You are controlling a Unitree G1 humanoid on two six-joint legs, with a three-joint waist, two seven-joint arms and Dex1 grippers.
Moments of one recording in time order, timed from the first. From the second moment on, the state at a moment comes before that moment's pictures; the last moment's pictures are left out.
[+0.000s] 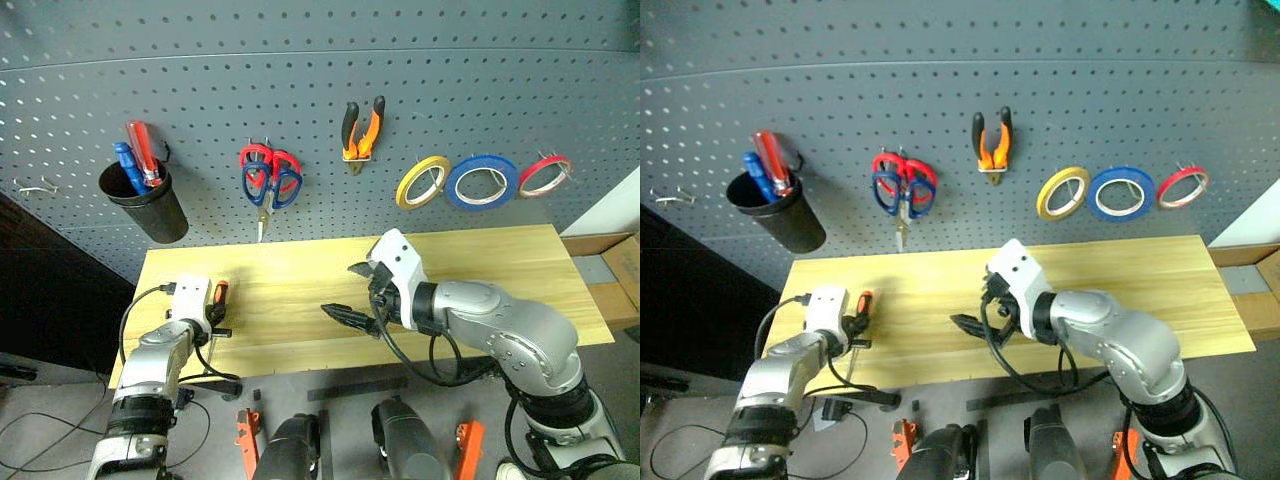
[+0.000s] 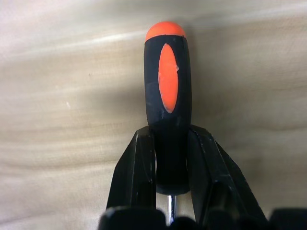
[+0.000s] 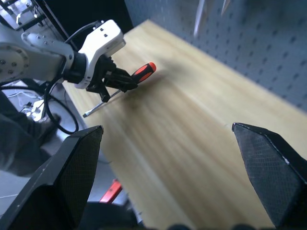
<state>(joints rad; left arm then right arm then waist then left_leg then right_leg) -0.21 0.44 0.19 0.21 -0.17 0.54 -0.27 -0.48 -0.42 0.26 -0.63 0.56 1.07 0.43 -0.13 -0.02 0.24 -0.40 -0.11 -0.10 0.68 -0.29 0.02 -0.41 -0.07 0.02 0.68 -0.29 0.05</state>
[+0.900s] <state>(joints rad) -0.44 0.45 0.28 -0.45 -0.09 0.40 -0.13 -0.57 -0.54 0.14 -0.41 0.50 0.64 0.75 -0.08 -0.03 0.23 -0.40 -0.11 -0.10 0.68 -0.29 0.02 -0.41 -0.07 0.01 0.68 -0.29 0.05</state>
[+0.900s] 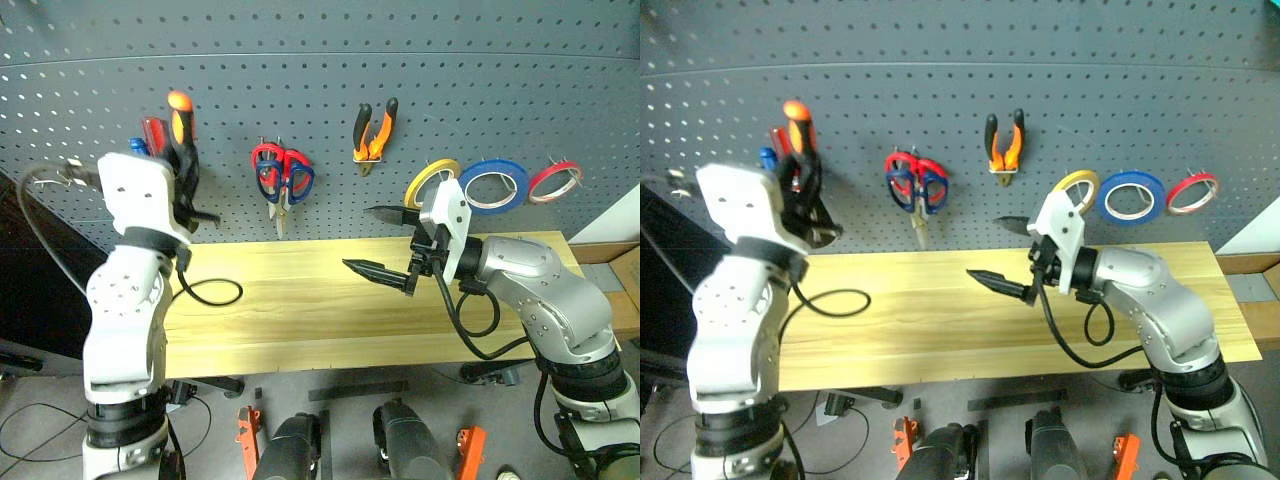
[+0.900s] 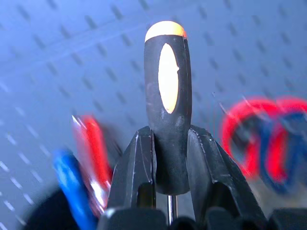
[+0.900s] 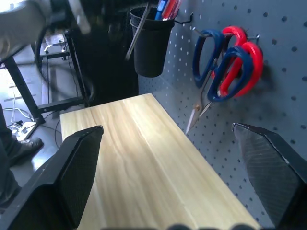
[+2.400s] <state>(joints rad) -0.32 0.43 0.09 -0.52 -0.29 0.41 -0.28 -0.39 -0.71 -0.04 -0.53 0.60 0.67 0.80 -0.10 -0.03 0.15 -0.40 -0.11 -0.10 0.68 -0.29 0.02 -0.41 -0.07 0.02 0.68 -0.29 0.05</state>
